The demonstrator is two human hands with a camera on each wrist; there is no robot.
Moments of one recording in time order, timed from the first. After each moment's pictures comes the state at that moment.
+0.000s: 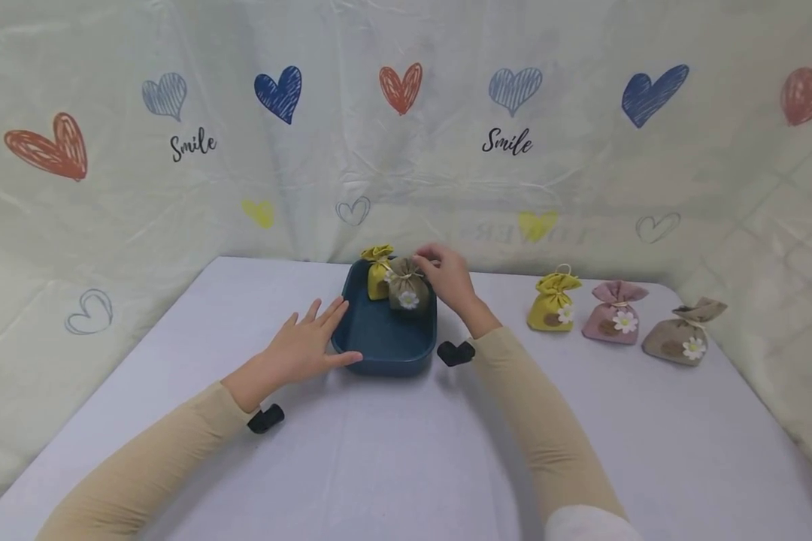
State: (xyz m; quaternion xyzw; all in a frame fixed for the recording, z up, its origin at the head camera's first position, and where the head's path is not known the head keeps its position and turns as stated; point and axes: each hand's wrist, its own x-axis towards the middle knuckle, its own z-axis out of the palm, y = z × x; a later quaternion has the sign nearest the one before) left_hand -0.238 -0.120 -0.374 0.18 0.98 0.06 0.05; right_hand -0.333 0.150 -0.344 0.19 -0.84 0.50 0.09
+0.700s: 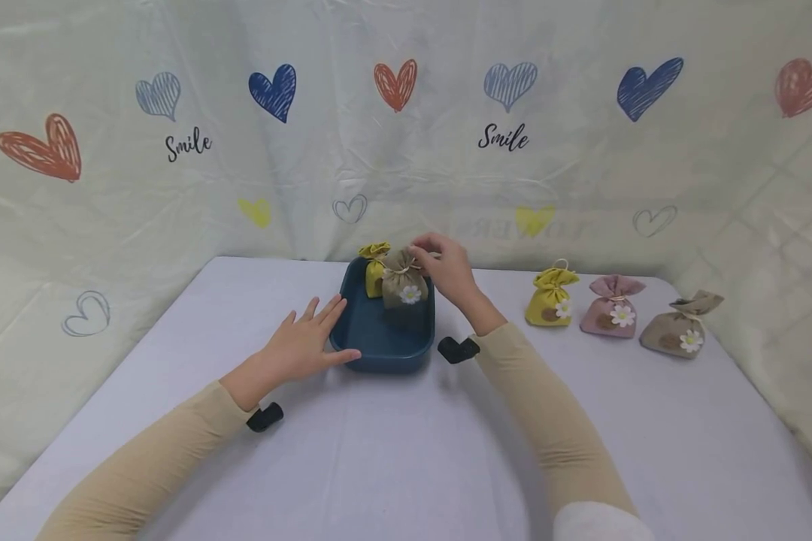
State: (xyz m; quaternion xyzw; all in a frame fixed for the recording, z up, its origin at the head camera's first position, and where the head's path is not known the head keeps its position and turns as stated) left_hand -0.237 -0.119 -0.371 0.17 0.98 0.06 0.06; right_hand -0.319 0.151 -0.324 0.19 -0.81 0.55 0.07
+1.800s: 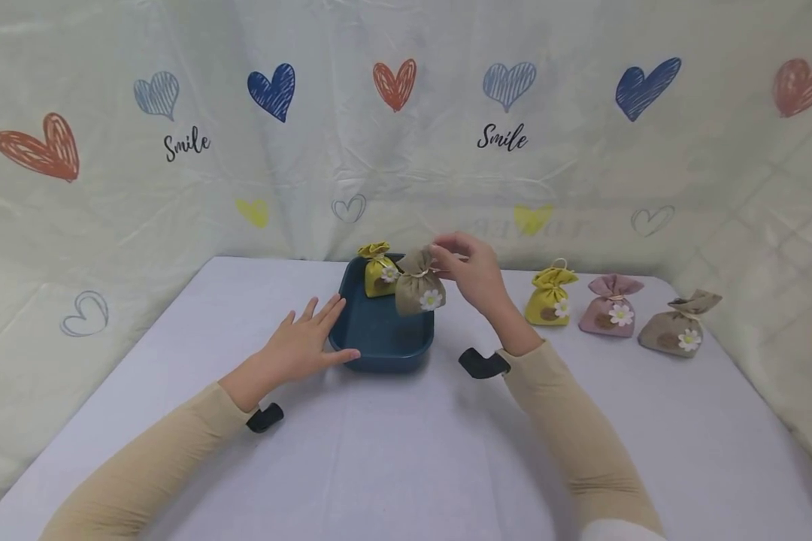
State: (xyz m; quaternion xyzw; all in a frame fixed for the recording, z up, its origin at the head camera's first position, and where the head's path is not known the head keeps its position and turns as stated) left_hand -0.238 -0.120 -0.375 0.17 0.98 0.07 0.06; right_hand -0.282 0.179 -0.303 0.19 -0.78 0.60 0.09
